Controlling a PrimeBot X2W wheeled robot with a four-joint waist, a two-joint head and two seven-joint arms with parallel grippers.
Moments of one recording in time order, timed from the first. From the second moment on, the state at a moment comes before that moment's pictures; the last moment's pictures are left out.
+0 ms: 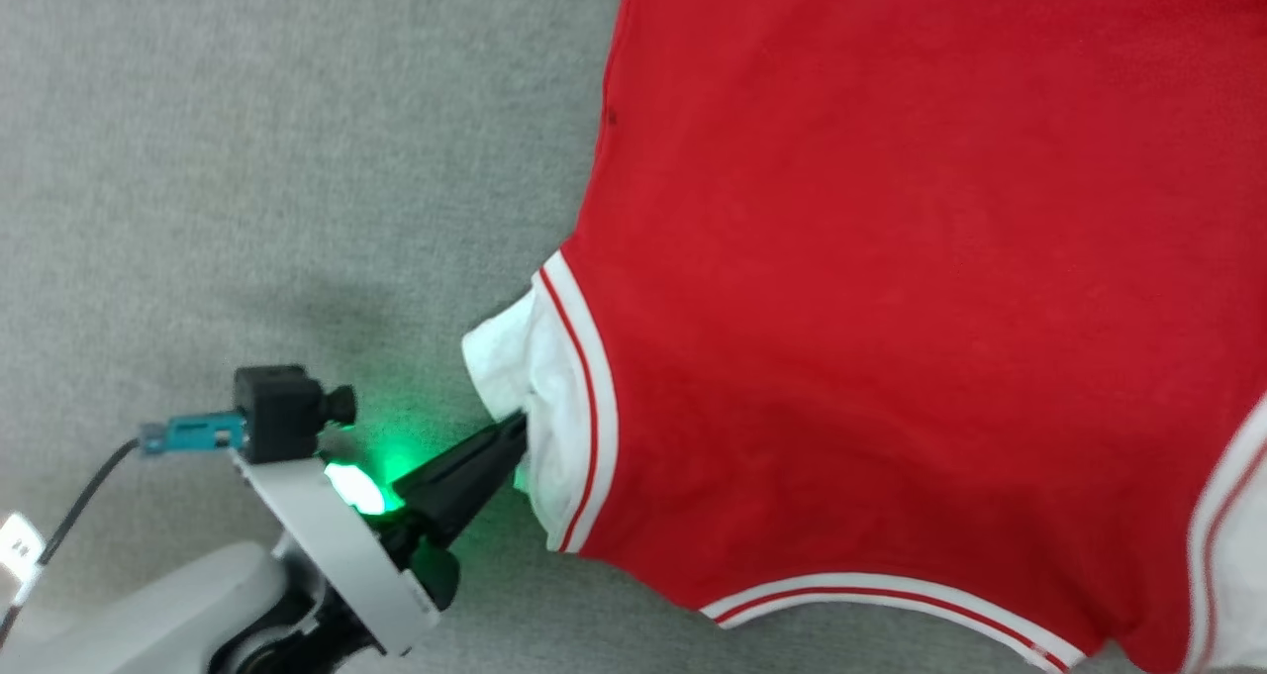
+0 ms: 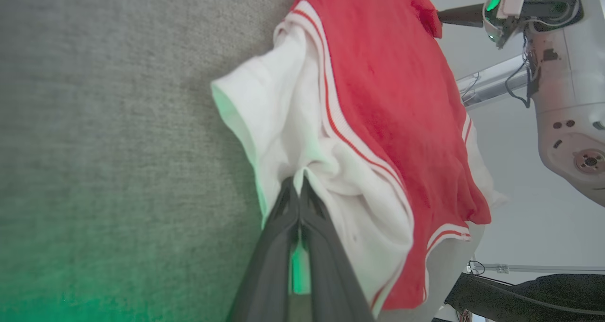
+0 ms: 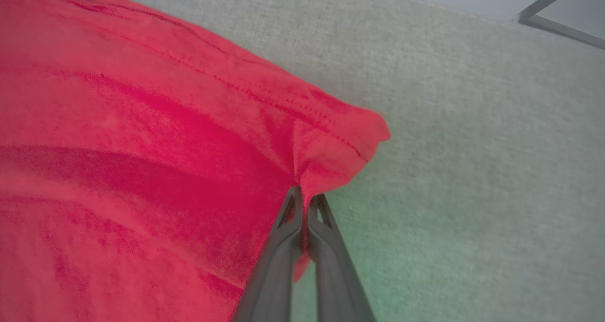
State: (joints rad) left arm -0.65 0.86 -1.09 -0.09 -1.47 -0.14 -0.24; right arm -1.18 -0.48 0.05 0.42 0.38 0.13 1.17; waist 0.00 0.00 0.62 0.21
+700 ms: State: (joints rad) left arm -0.52 0.93 -1.01 -0.05 -1.49 -0.12 -0.26; right arm -0.12 -0.44 -0.16 -0.36 0.61 0.13 1.27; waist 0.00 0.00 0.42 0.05
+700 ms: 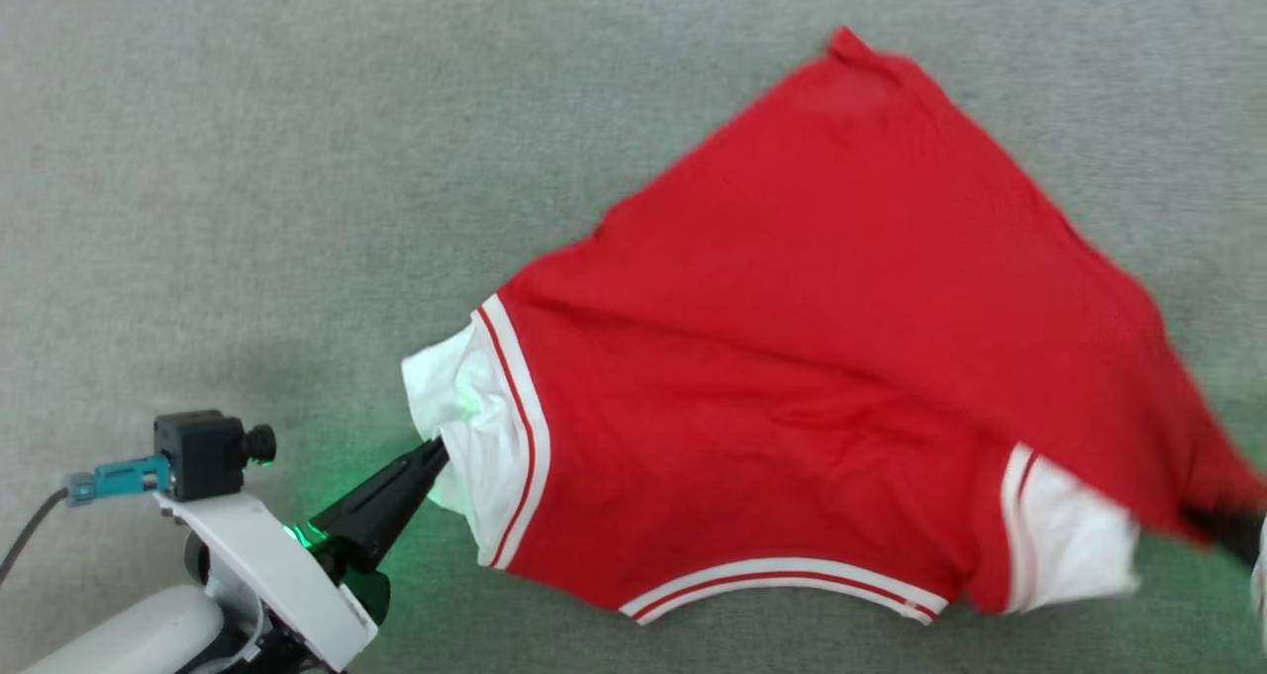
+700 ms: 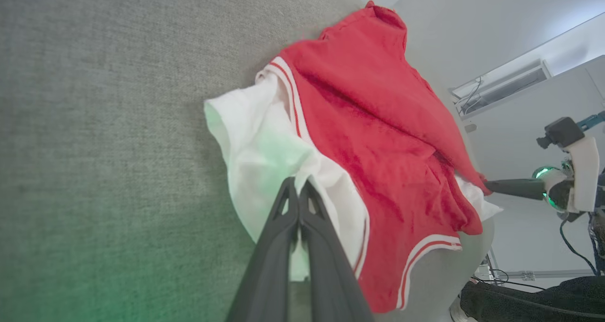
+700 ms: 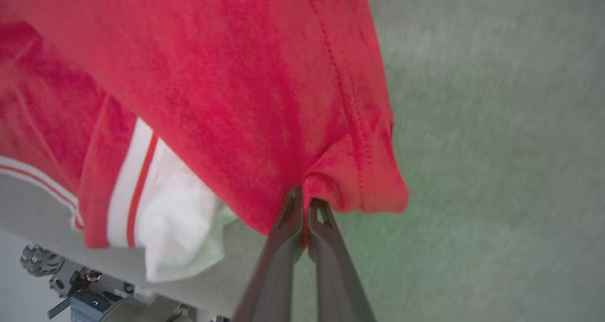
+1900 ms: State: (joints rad) left arm -0.54 0.86 -1.00 -0.04 -1.46 -0.12 -0.24; right arm -0.36 -0.47 -0.23 -0.57 0.61 0.13 1.17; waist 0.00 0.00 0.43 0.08
